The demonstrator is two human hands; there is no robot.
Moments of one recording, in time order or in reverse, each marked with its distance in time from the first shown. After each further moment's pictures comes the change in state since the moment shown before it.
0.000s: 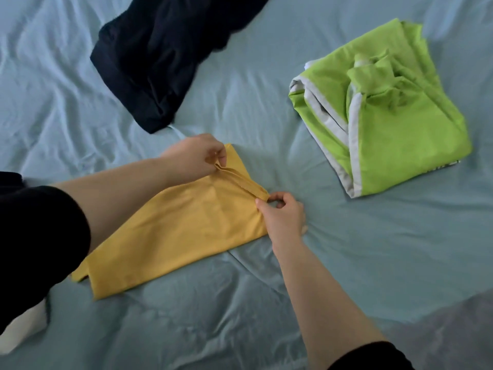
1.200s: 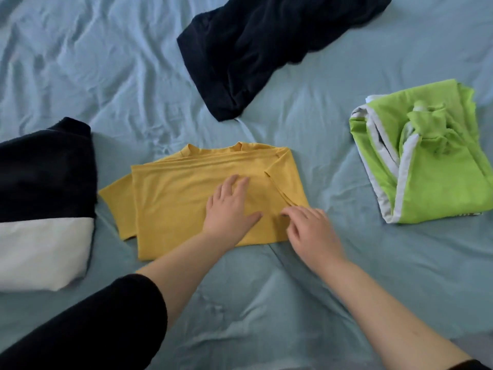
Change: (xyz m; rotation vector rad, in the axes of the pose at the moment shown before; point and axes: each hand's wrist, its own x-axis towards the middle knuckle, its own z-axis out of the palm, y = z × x) left_hand -0.107 -0.015 0.098 -0.239 0.352 -0.363; right_hand -0.052 -0.017 -0.013 -0.816 -0.238 -1.110
